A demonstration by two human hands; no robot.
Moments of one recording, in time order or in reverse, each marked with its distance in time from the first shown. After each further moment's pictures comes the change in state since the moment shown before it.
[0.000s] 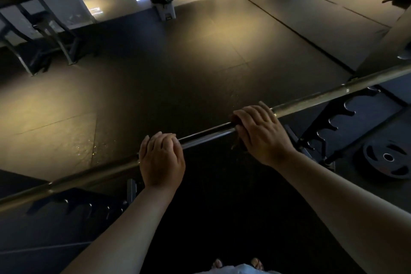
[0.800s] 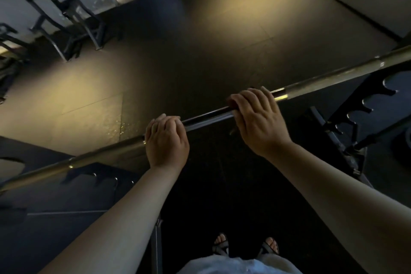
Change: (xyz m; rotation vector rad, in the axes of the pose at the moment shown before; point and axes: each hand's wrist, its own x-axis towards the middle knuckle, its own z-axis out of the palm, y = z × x) left_hand -0.002 0.013 -0.002 0.064 0.019 -0.068; right_hand -0.005 -0.023 0.009 0.087 0.002 0.024
